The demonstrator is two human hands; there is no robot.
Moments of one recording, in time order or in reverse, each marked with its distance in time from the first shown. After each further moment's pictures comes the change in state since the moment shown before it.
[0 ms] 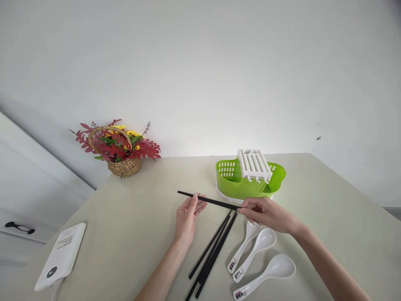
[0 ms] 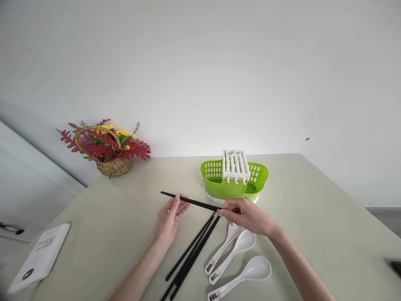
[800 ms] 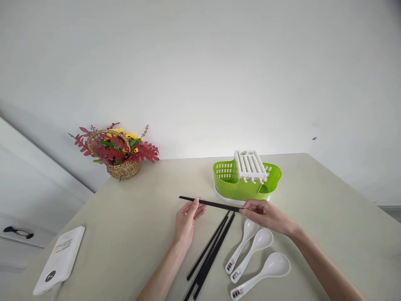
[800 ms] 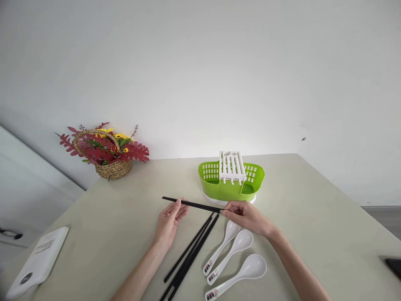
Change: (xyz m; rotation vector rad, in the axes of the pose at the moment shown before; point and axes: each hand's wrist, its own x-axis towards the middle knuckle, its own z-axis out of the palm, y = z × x) left_hand -0.004 0.001 0.001 0.039 0.034 -0.085; right_hand -0.003 0.029 0.001 0.115 0.033 0.004
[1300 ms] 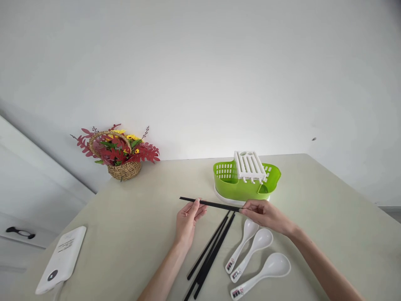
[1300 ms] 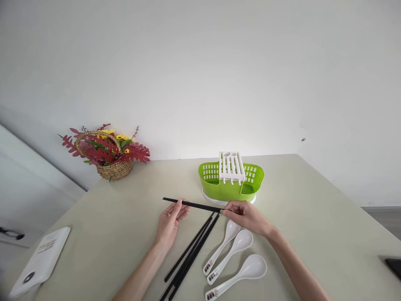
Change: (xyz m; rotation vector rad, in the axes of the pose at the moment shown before) left_hand 0.000 -0.002 -0.001 -0.002 -0.001 0.010; right_hand 0.001 0.005 0.001 0.002 0.036 -0.025
